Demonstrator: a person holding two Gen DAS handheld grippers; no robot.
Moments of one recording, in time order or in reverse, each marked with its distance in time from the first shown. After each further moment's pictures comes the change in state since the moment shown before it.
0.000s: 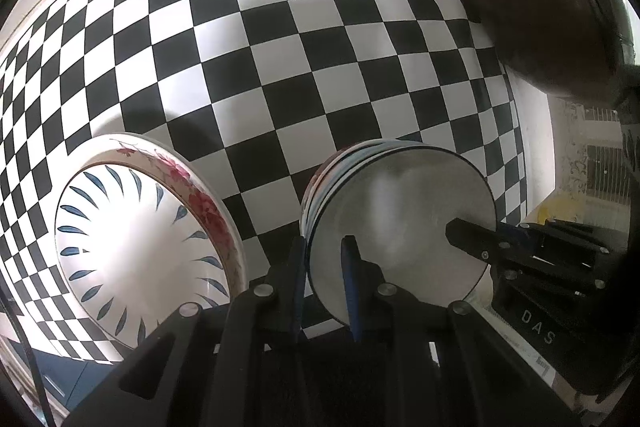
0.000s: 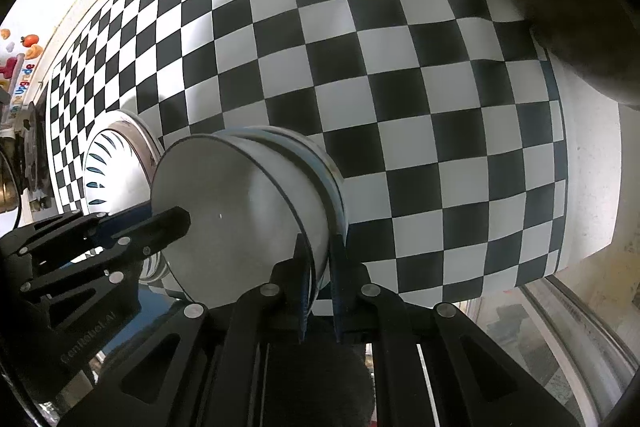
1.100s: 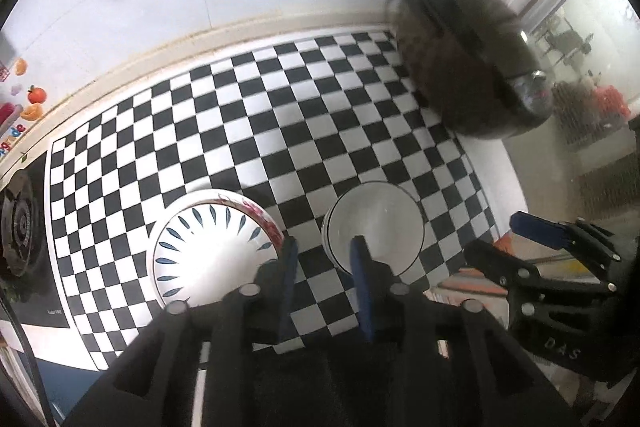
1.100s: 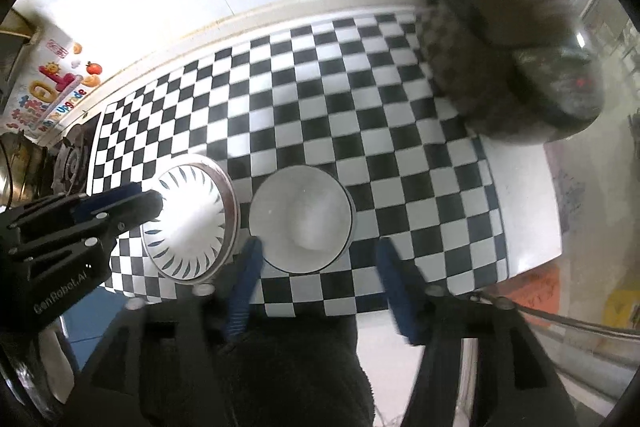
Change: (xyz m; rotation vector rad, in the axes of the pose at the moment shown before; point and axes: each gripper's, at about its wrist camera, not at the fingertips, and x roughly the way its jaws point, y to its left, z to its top) left arm -0.151 -0.015 -0.083 0.073 -0.392 0.082; right arm -0.140 0.038 -0.106 -0.066 -0.430 -0.046
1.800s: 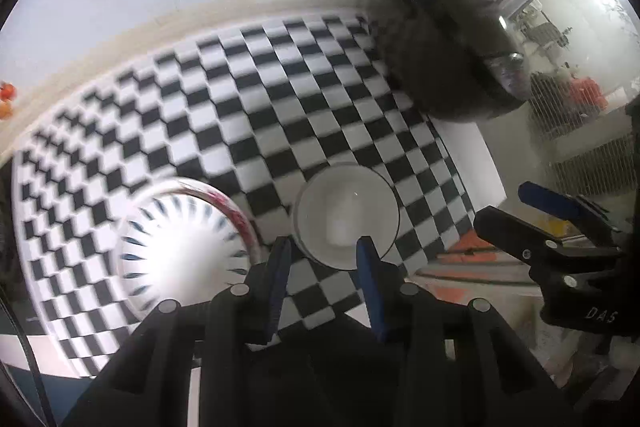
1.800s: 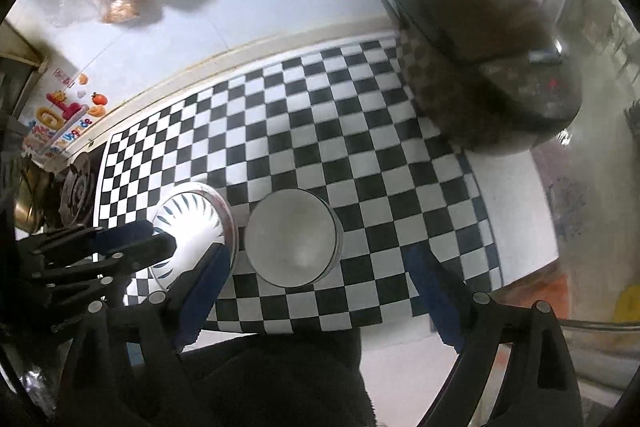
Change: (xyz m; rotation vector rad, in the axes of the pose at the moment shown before) left arm 0.040 -0.001 -0.007 0.008 0.088 -0.133; right arm -0.012 -0.028 -0.009 0.071 -0.079 0.030
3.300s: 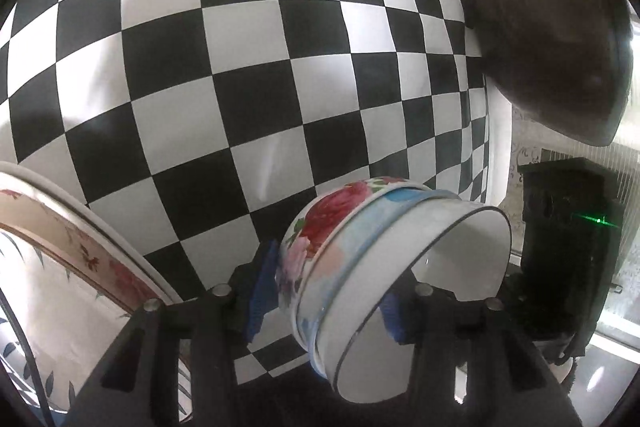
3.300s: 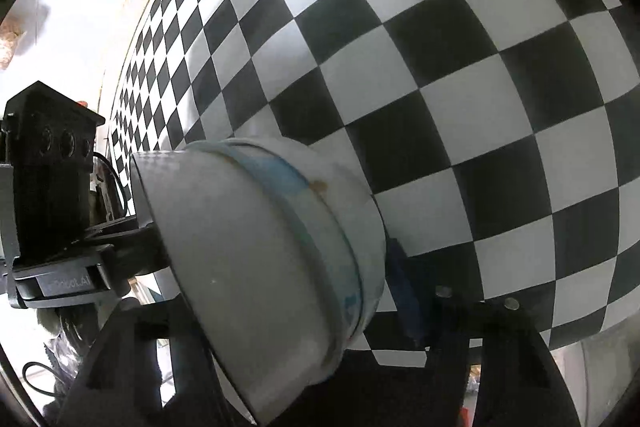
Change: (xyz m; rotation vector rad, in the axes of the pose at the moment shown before) left arm 0.215 0.063 0.038 -0.202 0.396 -0.277; right arm 0.271 -0.044 -0.008 0.285 0.468 0.385
